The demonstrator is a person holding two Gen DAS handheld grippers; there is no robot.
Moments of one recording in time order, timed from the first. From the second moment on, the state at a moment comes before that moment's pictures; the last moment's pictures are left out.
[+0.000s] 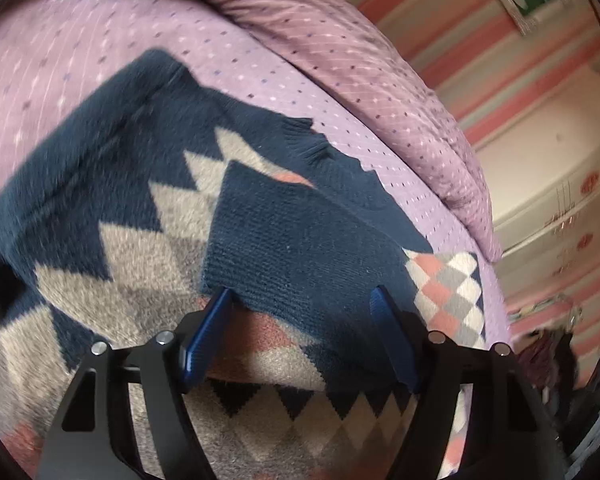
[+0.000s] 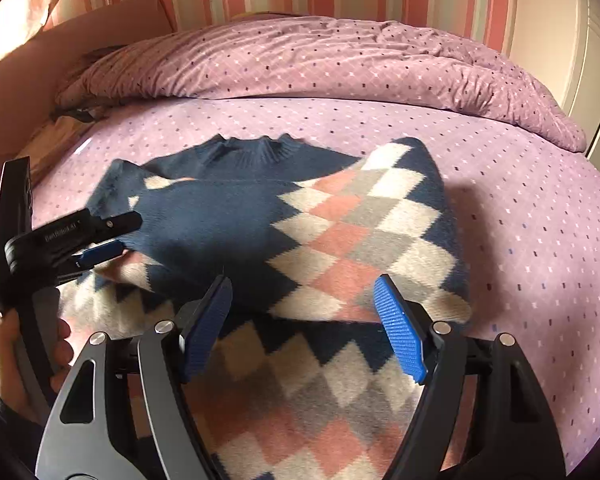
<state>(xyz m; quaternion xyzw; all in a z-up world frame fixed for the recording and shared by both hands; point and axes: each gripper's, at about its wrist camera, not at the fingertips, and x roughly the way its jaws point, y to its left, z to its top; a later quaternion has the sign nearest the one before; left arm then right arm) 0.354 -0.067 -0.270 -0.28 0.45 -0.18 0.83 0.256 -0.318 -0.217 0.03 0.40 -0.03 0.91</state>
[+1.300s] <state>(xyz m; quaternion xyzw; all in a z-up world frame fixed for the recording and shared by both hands) 0.367 -0.043 -0.266 0.14 0.43 -0.12 0.88 0.256 -0.331 -0.228 0.03 0.43 -0.10 0.89</state>
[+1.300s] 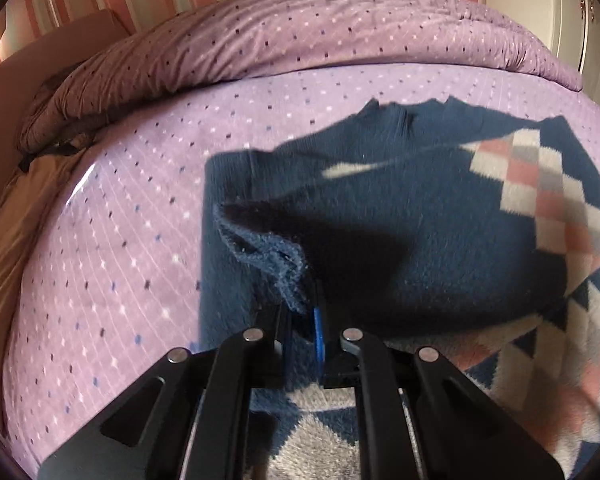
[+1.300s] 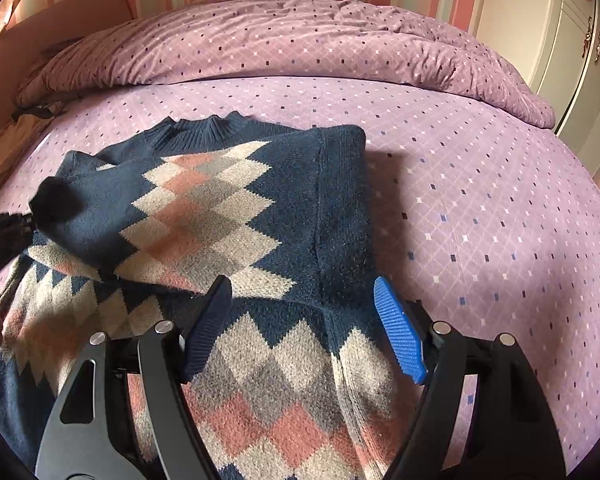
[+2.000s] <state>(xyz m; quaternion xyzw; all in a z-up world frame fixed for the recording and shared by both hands) 0.332 -0.020 -0.249 0.02 0.48 -0.11 0.87 0.307 -0.324 -0.268 0.01 0.48 -0.11 0.87</state>
